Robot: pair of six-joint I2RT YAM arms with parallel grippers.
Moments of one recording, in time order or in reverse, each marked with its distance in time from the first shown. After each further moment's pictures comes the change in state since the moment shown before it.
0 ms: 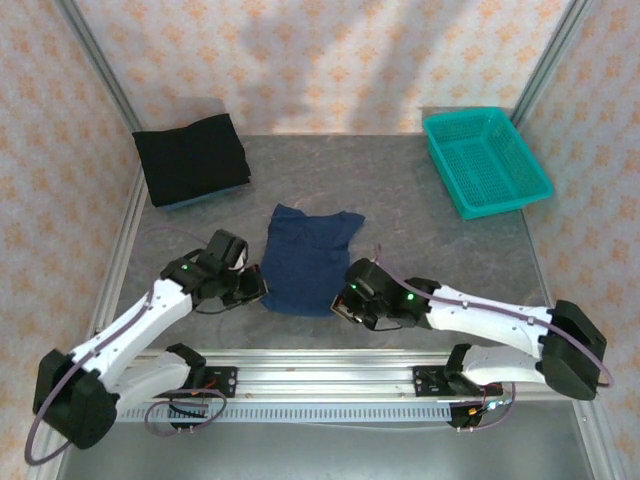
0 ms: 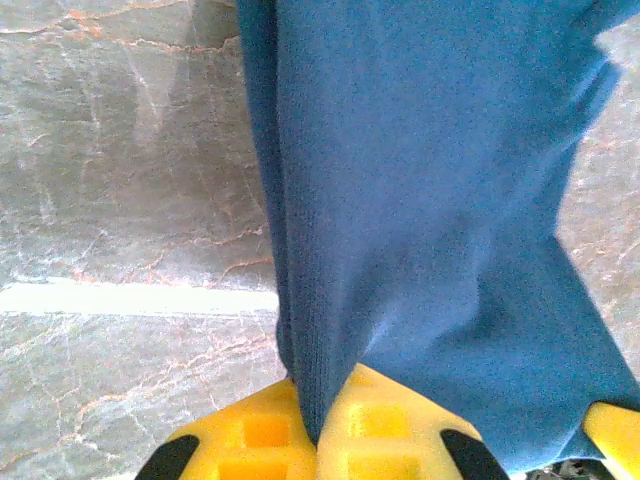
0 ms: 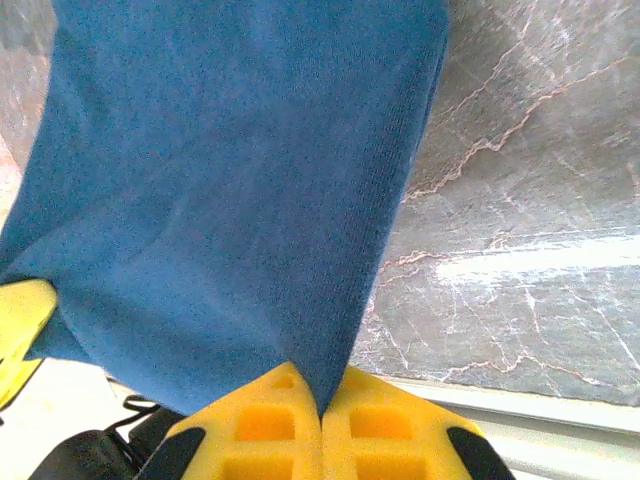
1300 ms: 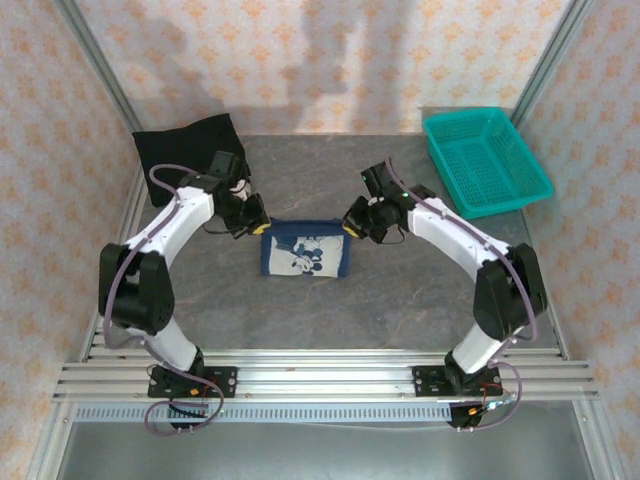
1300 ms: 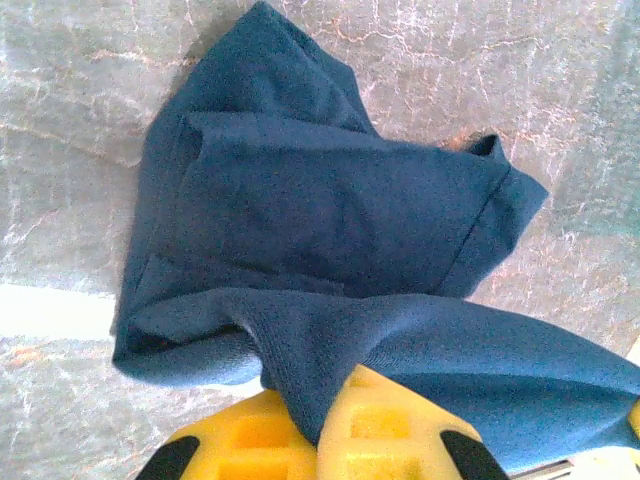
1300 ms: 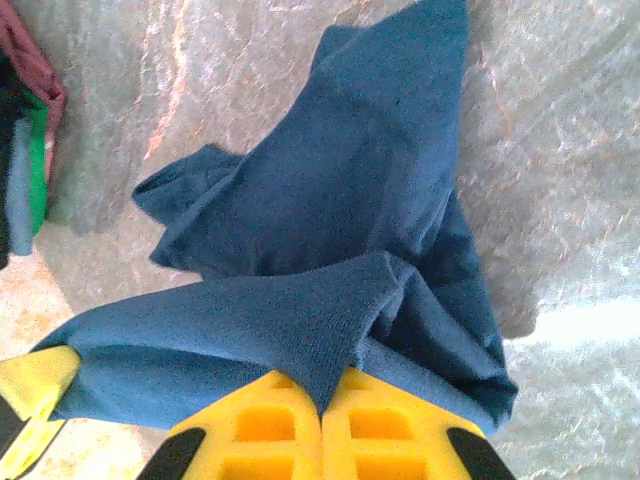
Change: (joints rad) left arm 0.283 0.743 0.628 -0.032 0.140 0.158; right arm -0.547 0.530 0.603 -0.224 -0.238 -0.423
